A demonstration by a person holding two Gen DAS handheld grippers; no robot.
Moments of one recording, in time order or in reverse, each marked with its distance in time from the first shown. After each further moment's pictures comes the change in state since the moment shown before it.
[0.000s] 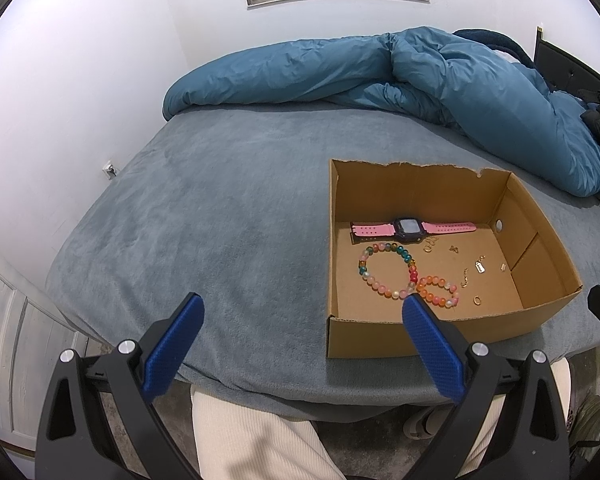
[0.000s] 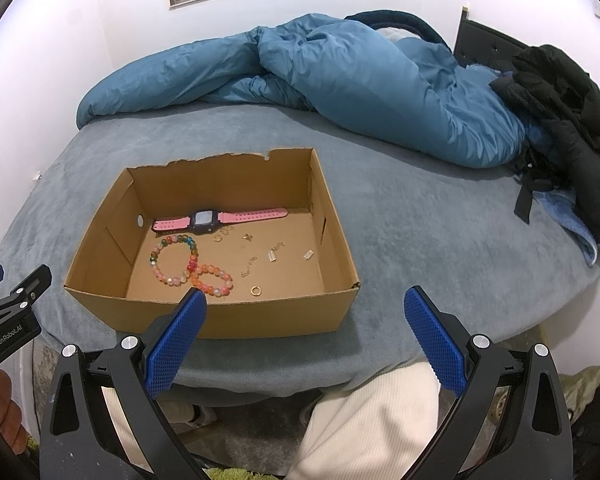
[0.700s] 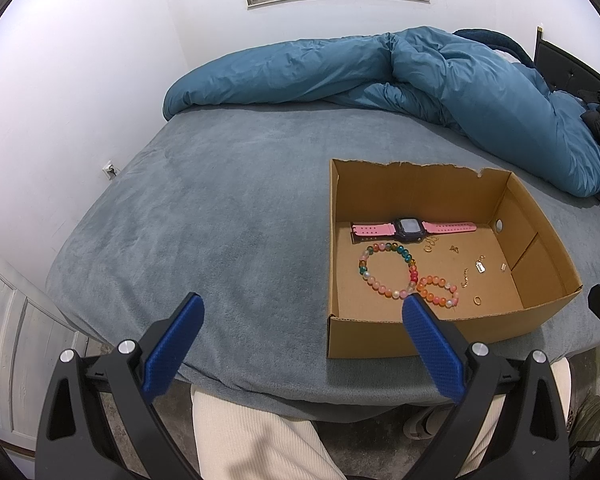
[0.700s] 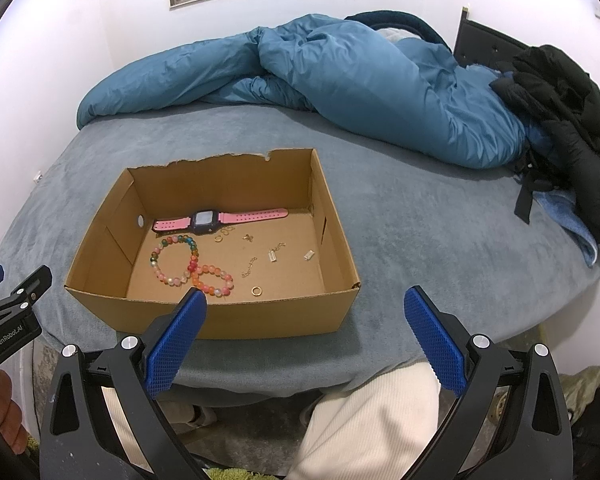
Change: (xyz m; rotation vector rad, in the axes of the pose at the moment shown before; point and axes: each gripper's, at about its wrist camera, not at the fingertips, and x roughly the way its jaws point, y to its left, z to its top) left arm 0.000 0.000 0.000 0.000 0.000 0.001; right arm -0.001 0.000 0.001 -0.004 -0.001 0.004
